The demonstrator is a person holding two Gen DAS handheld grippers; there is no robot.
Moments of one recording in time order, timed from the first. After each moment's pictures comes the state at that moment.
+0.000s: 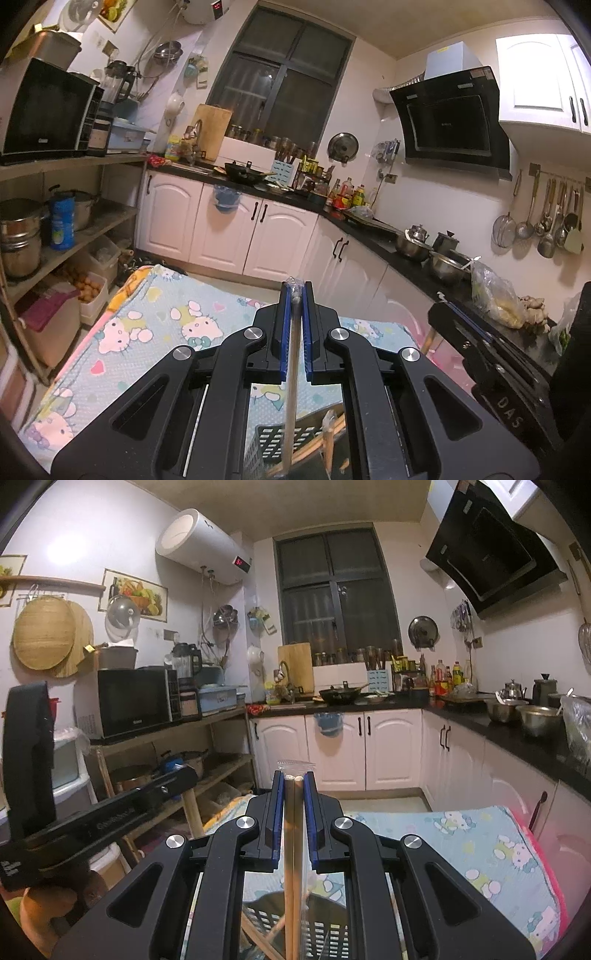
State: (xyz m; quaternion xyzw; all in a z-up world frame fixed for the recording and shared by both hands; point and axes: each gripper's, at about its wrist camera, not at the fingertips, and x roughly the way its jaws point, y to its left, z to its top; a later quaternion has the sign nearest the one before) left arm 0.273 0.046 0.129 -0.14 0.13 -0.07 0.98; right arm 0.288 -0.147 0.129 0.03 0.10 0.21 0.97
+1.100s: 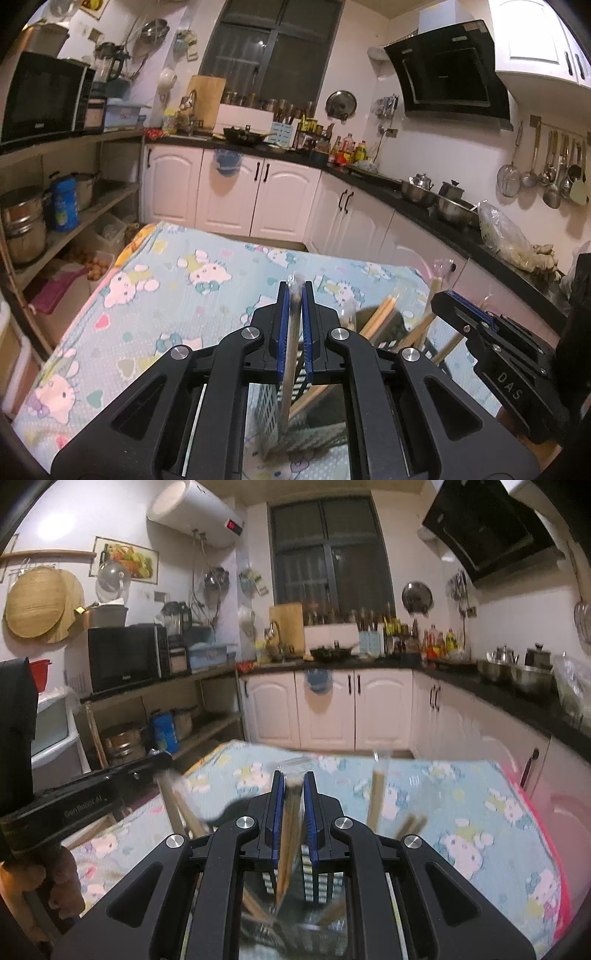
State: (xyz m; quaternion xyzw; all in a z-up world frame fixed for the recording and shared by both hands) left arm 0.254 0.037 0.075 -0.10 0.20 -0.08 0.97; right arm 0.276 -0.166 0.067 0.01 0.18 0.20 0.96
